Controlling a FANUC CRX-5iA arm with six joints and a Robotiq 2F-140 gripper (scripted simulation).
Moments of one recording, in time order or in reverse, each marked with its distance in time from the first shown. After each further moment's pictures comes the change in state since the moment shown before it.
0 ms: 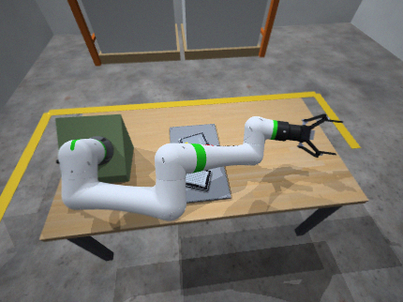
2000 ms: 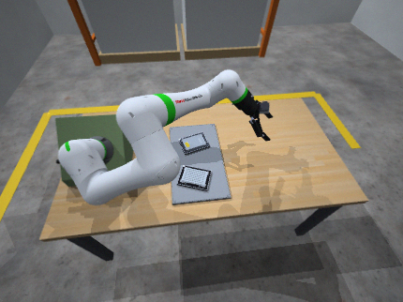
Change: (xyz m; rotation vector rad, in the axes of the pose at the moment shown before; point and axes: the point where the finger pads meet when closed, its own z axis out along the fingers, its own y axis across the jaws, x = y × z) arm -0.125 -0.007 -0.275 -0.339 -0.767 -0.557
